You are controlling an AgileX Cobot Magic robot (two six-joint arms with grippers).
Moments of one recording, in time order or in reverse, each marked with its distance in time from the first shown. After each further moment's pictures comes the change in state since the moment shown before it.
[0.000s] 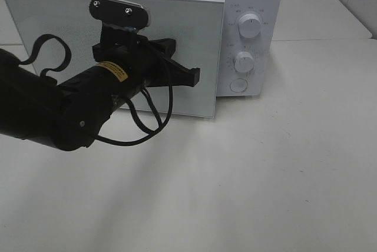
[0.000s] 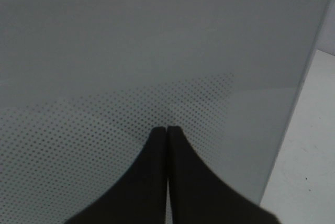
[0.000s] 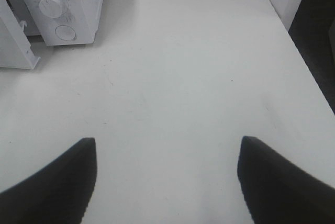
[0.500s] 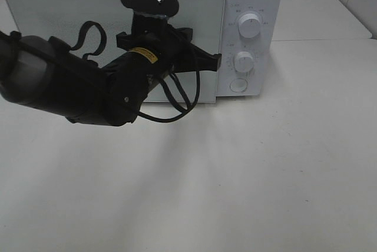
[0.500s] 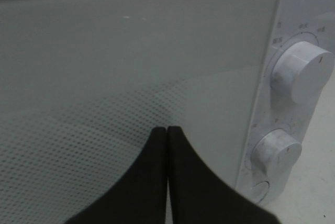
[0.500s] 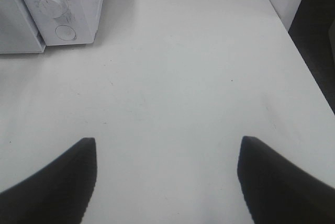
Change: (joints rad) left arm -0.016 0.116 -0.216 -0.125 0.071 0.127; right arm 0.000 0.000 0.000 0.000 0.000 0.000
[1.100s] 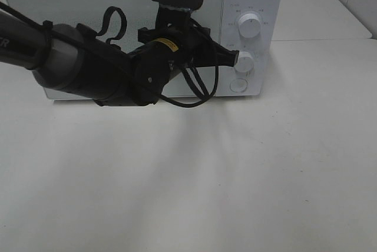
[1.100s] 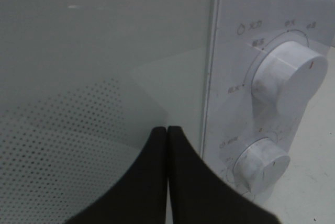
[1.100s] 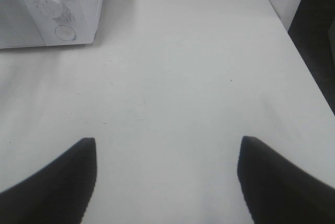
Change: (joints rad) left arm 0.006 0.072 -0.164 -0.029 0.152 0.064; right arm 0.000 0.000 0.000 0.000 -0.001 0.000
